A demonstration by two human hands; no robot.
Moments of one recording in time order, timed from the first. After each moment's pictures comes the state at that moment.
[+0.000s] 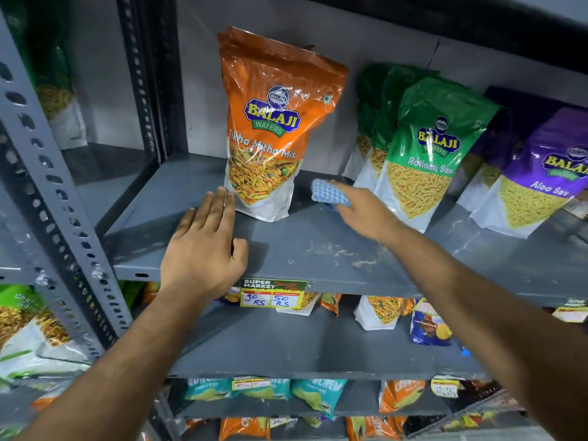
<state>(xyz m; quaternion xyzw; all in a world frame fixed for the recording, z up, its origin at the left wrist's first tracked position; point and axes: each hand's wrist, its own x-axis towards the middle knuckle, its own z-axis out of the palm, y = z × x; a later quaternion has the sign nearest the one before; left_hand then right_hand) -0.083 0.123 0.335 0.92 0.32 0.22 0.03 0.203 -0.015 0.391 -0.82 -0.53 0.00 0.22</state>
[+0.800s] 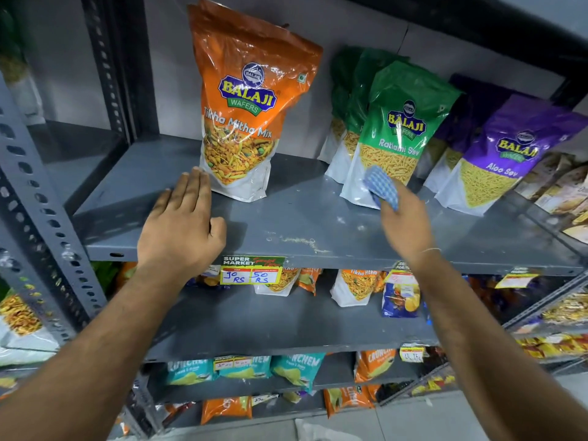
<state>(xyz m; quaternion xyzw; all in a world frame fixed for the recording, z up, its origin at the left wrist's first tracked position) -0.083 0.123 0.333 0.92 0.33 0.22 0.03 0.165 -0.130 0.404 -0.85 -0.33 -0.11 0.39</state>
